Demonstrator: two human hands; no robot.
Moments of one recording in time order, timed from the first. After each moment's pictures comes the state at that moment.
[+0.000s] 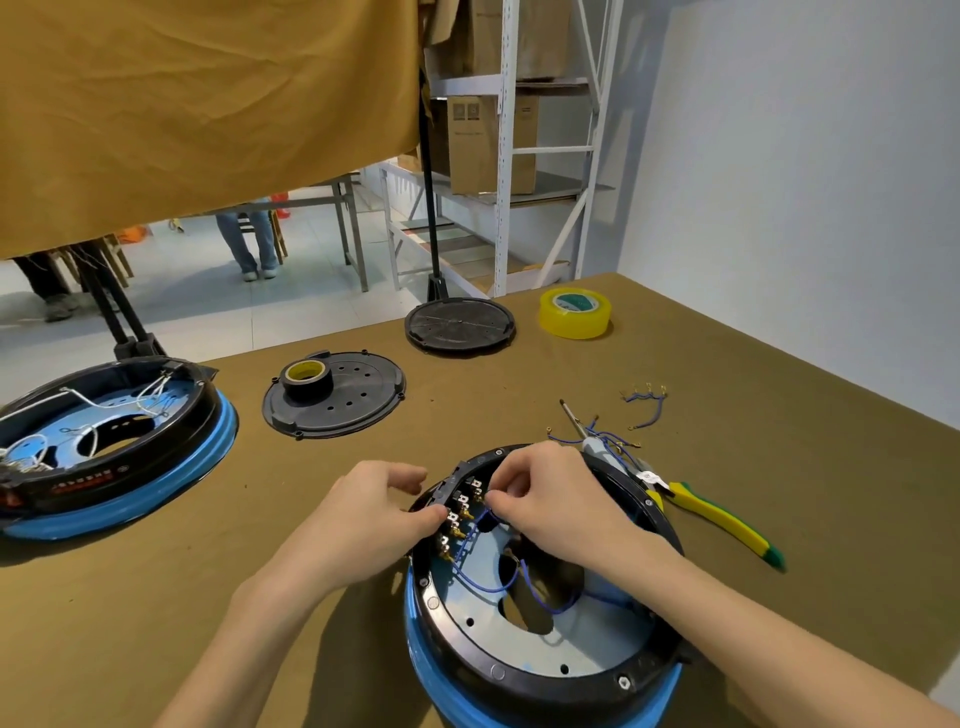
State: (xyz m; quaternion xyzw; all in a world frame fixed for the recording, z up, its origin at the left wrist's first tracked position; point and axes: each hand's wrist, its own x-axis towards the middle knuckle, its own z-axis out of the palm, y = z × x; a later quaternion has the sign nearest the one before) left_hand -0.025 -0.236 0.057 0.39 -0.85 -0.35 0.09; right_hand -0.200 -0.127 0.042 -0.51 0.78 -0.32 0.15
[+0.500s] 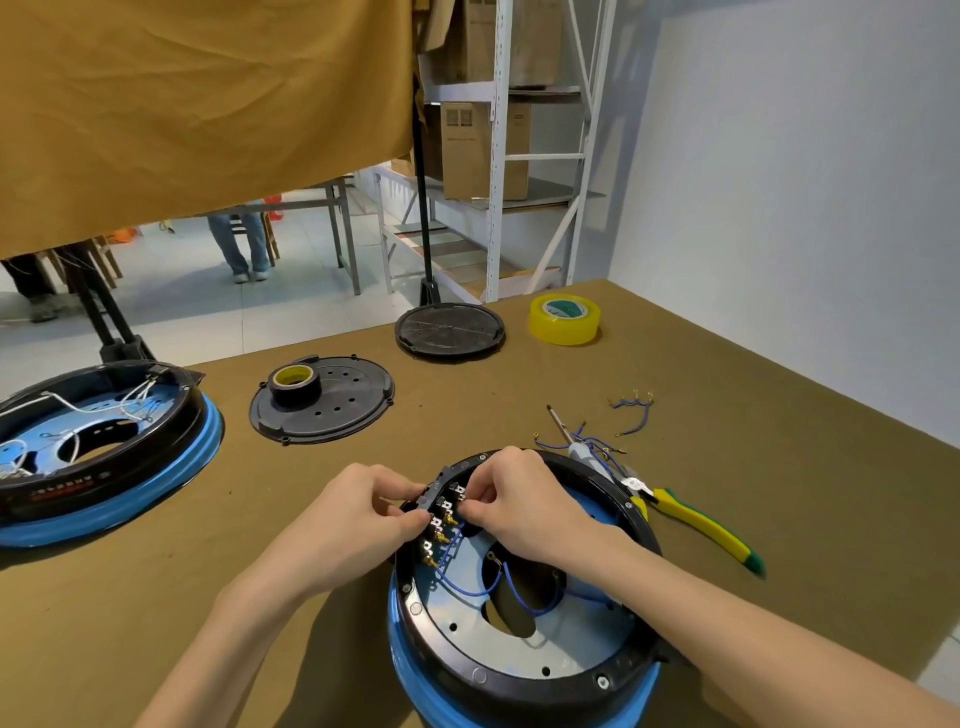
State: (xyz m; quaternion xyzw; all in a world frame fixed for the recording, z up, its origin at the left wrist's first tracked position) left_hand -0.022 -0.242 0.053 0.34 -0.84 -0.41 0.11; right_hand -0.200 -0.143 0.036 -0.55 0.77 -0.28 0.15
